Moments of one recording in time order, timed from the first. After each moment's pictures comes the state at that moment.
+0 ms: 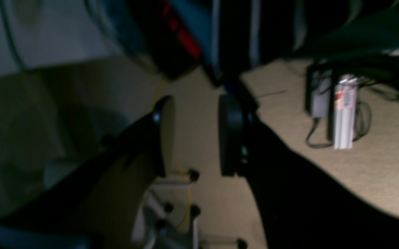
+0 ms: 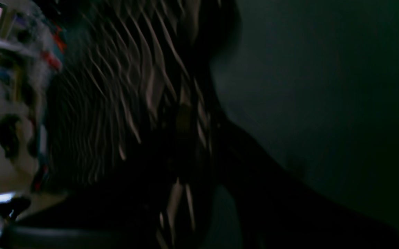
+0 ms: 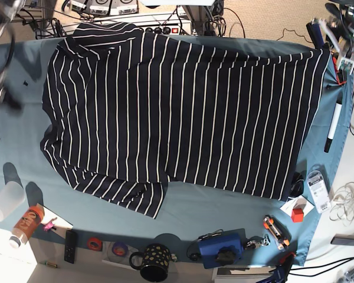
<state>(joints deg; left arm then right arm) 48.7 -22.1 -32.0 123.1 -15.7 -19.9 58.6 -11.2 40.7 45.7 60.2 81.2 39.7 -77.7</state>
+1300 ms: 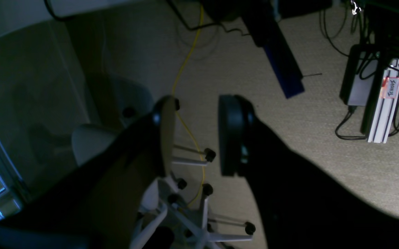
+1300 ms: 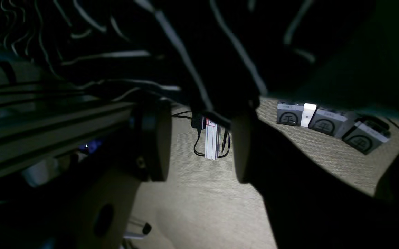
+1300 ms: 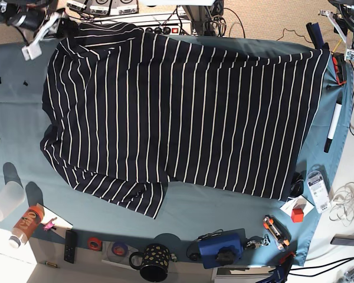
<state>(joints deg) 52.0 -22.3 -32.0 123.1 -9.8 -14.3 58.2 -40.3 20.3 45.5 101.1 66.9 39.8 -77.6</state>
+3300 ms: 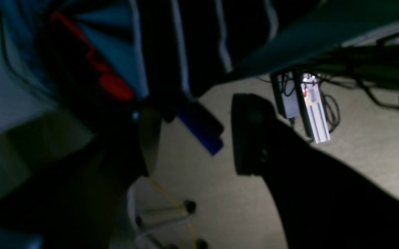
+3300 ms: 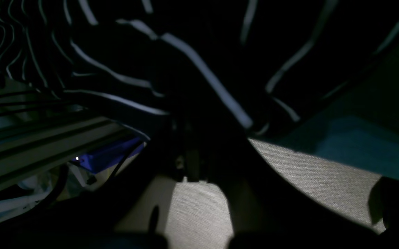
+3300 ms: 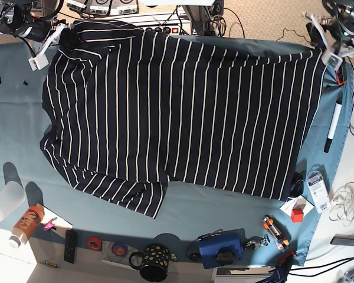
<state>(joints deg) 43.9 -19.0 -31.9 114.6 -17.1 -42.6 46.0 -34.2 19.7 41.8 99.5 61.7 39.8 -77.8</state>
